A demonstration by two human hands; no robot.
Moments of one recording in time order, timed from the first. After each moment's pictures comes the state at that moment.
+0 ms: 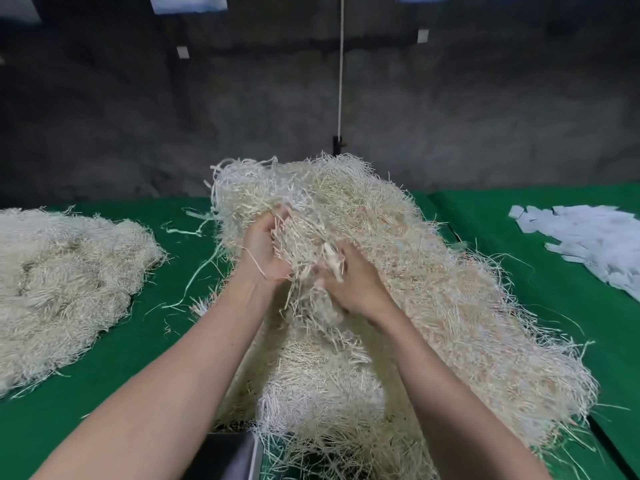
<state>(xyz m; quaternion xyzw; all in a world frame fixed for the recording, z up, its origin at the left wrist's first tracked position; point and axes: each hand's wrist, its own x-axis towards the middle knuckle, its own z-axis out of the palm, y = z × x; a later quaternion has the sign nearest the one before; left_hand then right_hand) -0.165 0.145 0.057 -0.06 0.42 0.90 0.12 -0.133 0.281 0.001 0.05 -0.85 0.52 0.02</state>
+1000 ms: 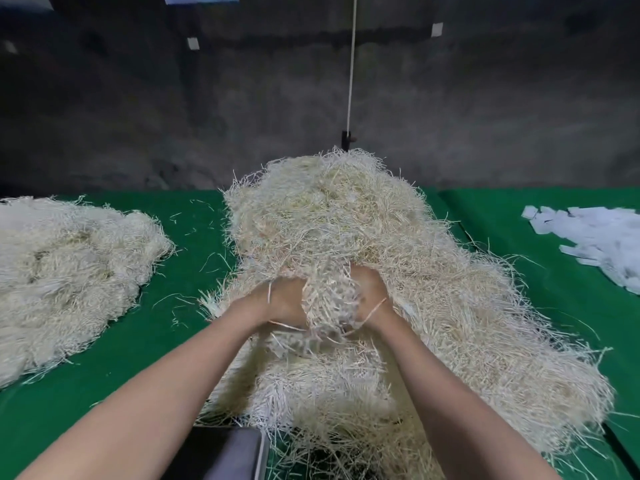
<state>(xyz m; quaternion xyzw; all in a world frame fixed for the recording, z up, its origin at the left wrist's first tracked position) -0.155 0.118 -0.005 0.15 0.97 0.08 0.15 -0.154 0.276 -0.035 -0.01 -0.84 0.54 0.05</state>
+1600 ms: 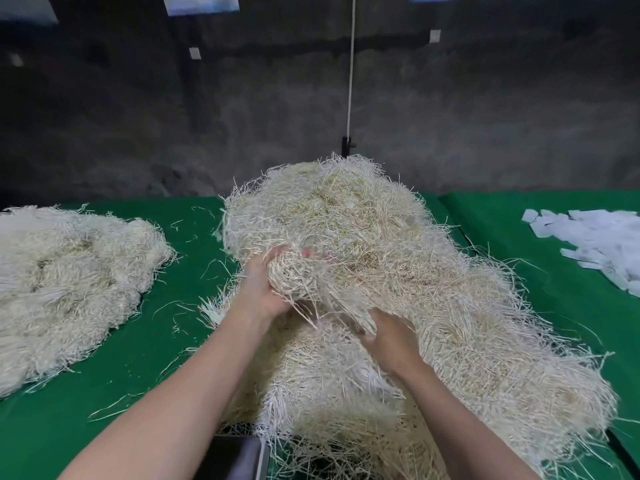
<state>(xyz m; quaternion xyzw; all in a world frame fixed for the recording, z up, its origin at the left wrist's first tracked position) -0.160 0.120 0.013 -0.11 0.35 0.92 0.14 -0.138 0.323 -0.113 -0.01 -0.97 0.23 0.01</state>
